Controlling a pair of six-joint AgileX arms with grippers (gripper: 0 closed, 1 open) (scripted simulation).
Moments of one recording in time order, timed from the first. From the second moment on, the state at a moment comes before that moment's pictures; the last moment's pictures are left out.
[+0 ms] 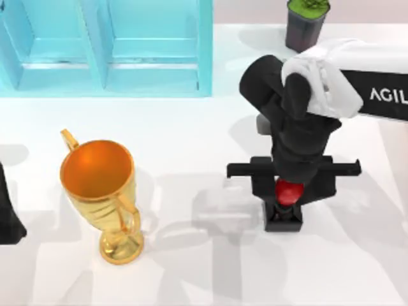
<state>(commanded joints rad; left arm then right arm) 0.00 0.00 0.00 0.00 0.00 0.00 0.61 2.02 1.43 -0.97 0.00 0.63</state>
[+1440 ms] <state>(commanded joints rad) 0.00 0.00 0.00 0.00 0.00 0.00 0.50 2.06 1.73 -1.28 0.00 0.51</state>
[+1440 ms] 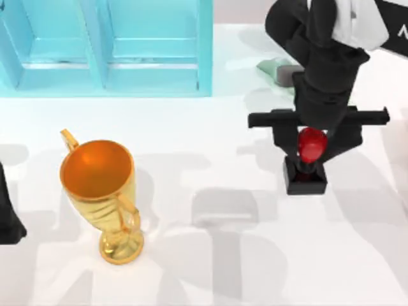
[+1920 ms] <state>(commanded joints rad) 0.00 0.00 0.00 0.00 0.00 0.00 0.16 2.25 2.30 -1.61 0.00 0.17</state>
